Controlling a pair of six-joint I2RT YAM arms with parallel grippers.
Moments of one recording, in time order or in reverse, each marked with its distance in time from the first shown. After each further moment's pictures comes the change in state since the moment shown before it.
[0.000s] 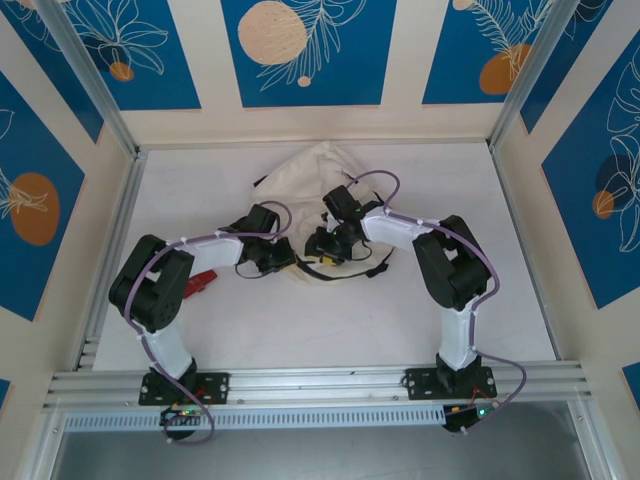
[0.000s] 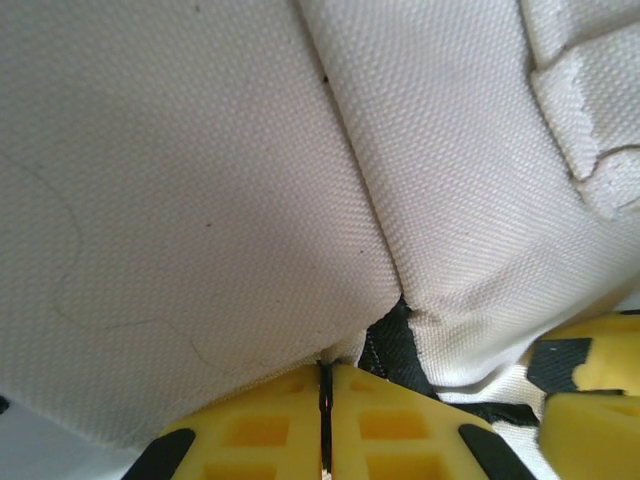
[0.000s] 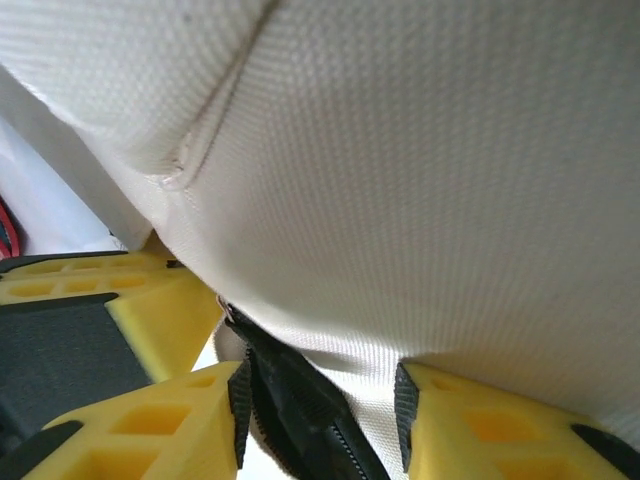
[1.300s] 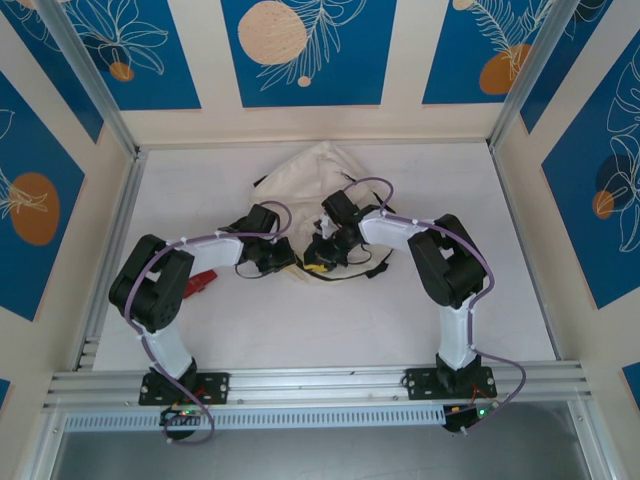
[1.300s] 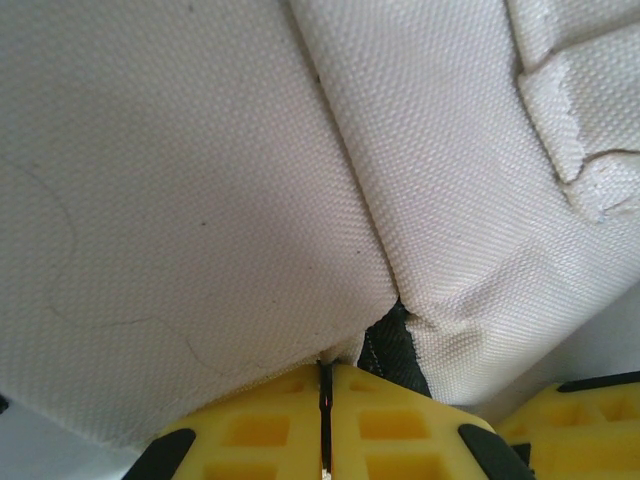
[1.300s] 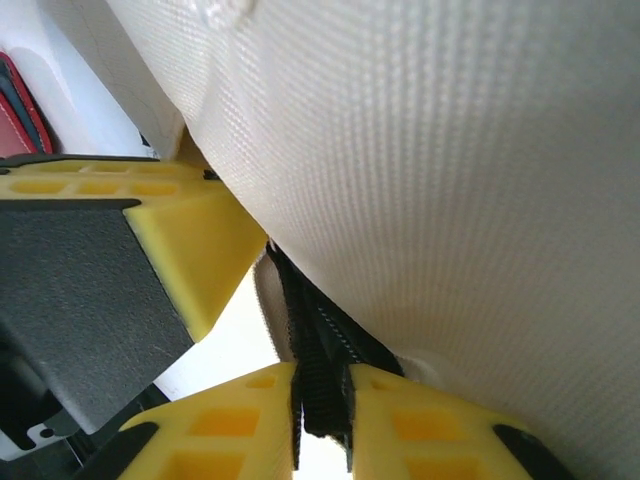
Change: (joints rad) left arm 0.000 0.000 0.000 -0.001 0.000 -0.003; right arm 0.005 0.019 -0.019 0.017 -0.165 -0.049
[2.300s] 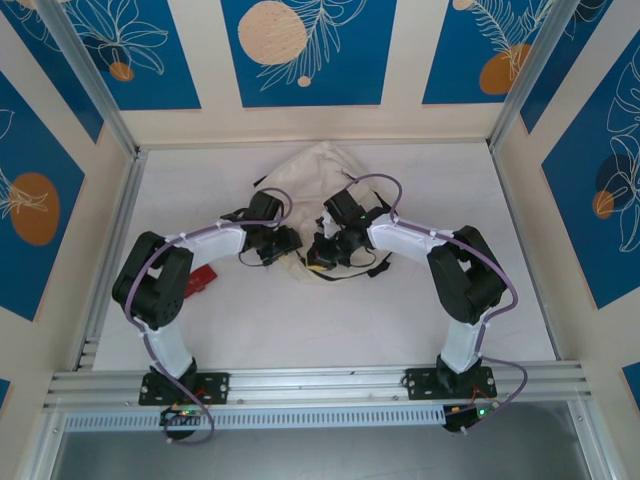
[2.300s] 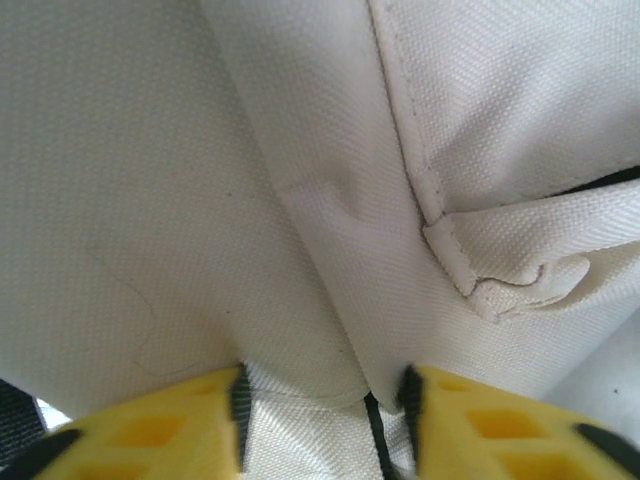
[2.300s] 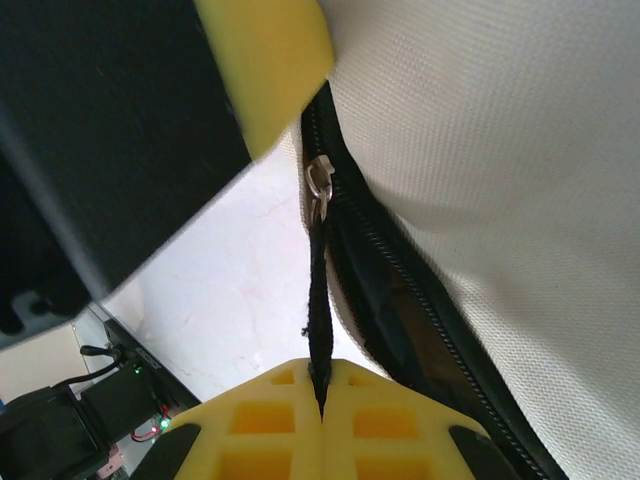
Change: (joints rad) left arm 0.000 0.026 0.140 -0.102 -0.089 -0.037; right arm 0.031 -0.153 -0.074 0.000 0.053 0.027
